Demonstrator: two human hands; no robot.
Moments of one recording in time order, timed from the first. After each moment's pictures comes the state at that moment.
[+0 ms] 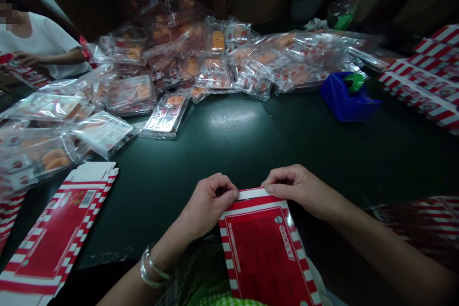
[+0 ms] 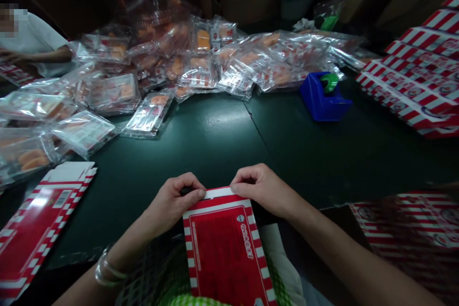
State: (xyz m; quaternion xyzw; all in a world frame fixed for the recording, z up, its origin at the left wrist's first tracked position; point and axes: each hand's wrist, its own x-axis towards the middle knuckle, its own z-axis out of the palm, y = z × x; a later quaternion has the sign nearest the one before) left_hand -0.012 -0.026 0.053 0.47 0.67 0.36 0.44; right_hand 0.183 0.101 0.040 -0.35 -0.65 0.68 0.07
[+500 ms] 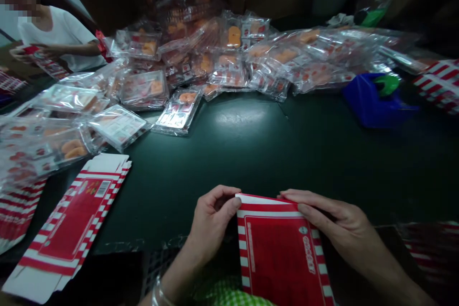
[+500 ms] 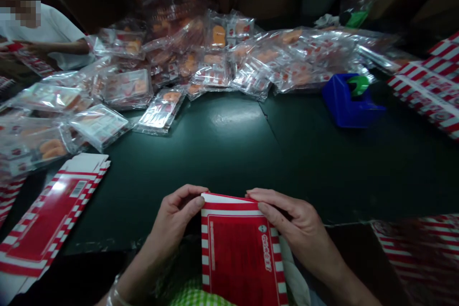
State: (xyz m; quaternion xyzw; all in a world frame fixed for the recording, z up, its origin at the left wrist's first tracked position) left_hand 0.004 -0.057 0.040 0.23 0.64 0.55 0.49; right_hand 0.211 0.061 0.026 -0.38 -0.71 0.54 0.24
